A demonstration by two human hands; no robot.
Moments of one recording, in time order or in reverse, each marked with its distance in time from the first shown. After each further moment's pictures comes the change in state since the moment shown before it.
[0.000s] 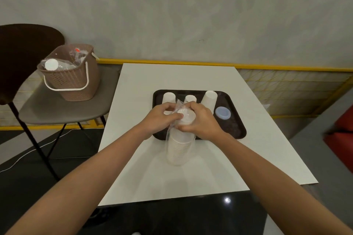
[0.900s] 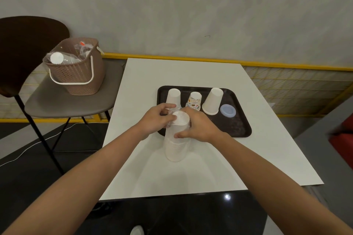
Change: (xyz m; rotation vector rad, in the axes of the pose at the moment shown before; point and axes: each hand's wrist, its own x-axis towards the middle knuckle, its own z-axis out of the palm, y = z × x) left_hand -0.004 -0.025 -0.016 -0.038 0.031 -0.046; right_hand 0.009 0.013 0.029 -0.062 -0.242 0.016
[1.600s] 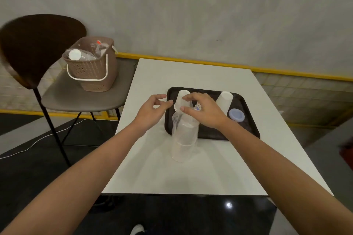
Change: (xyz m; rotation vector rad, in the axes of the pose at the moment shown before) left_hand -0.012 -0.008 -0.032 -0.023 0.280 0.006; right_hand 0.017 -0.033 -0.023 -0.022 0.126 -0.072
